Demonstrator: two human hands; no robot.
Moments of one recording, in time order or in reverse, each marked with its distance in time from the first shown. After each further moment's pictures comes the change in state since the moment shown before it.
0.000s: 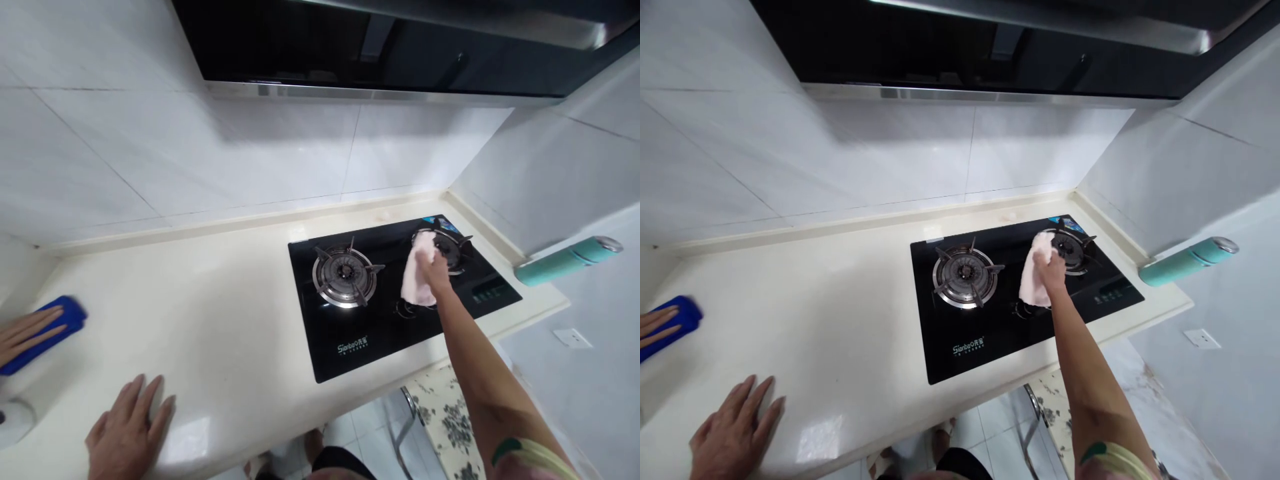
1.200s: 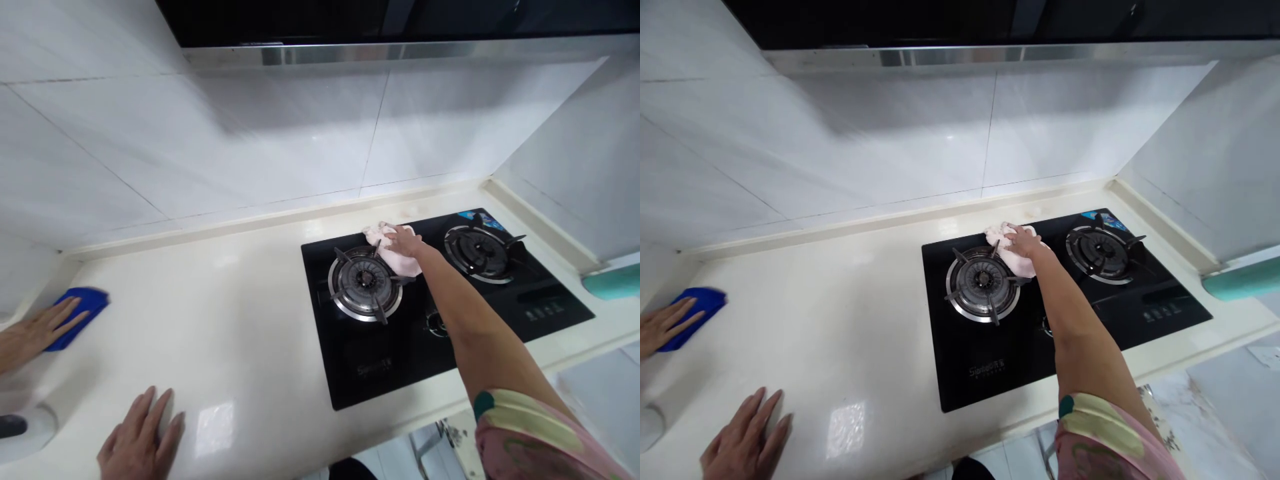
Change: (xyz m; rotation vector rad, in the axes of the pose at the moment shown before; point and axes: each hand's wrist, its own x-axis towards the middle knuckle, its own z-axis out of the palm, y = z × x) left_hand -0.005 -0.009 -0.002 0.032 -0.044 -0.016; right_hand 0.085 -0.104 0.115 -0.638 -0.689 -0.514
